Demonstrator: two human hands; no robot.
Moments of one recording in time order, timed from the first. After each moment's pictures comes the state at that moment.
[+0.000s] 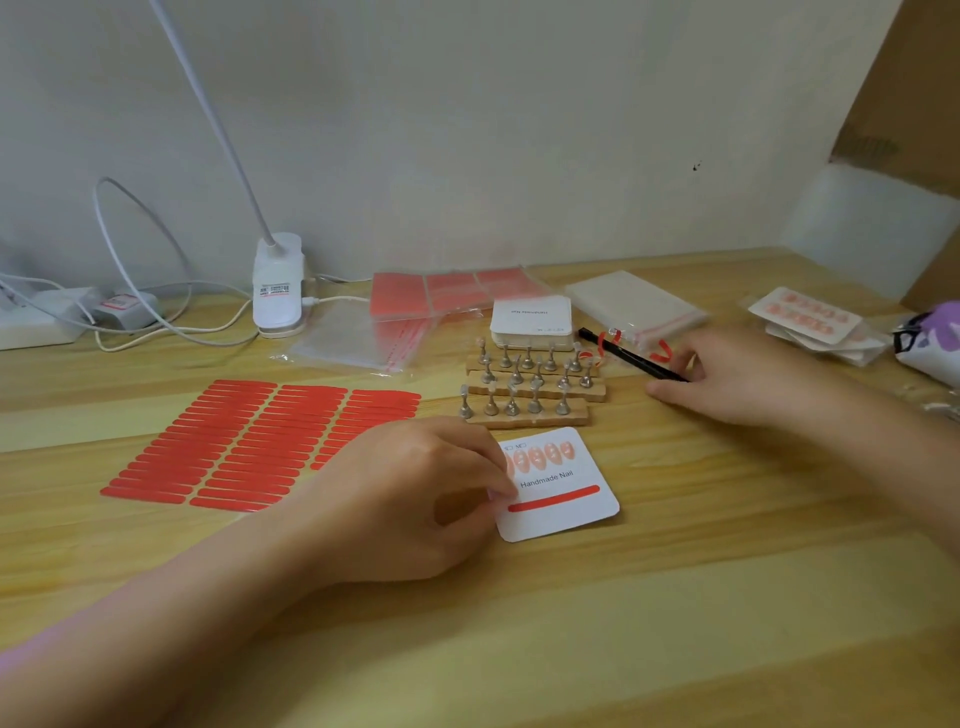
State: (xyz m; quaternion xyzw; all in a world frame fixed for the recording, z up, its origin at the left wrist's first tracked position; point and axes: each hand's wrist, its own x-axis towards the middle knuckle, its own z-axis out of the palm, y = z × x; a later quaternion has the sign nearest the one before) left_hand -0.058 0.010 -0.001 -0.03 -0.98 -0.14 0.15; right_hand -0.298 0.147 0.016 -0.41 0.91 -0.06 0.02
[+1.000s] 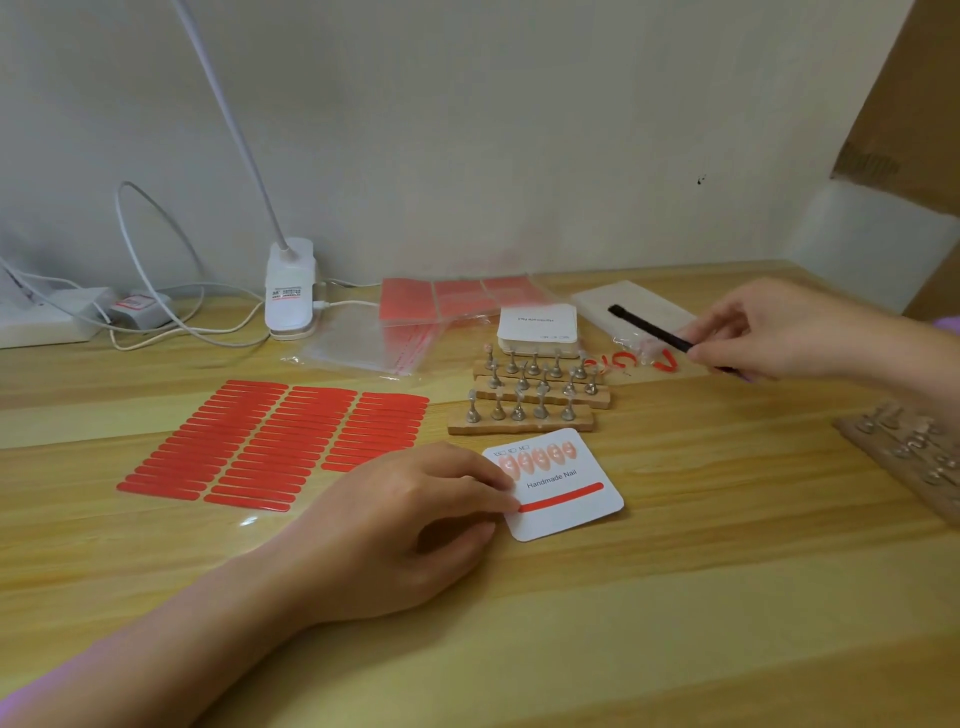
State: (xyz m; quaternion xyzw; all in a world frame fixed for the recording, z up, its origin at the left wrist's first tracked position) left_hand -0.040 0.014 -0.013 -0.01 -0.97 -0.17 0.16; right_hand -0.306 0.156 0.056 -0.42 0.89 -0.16 0.09
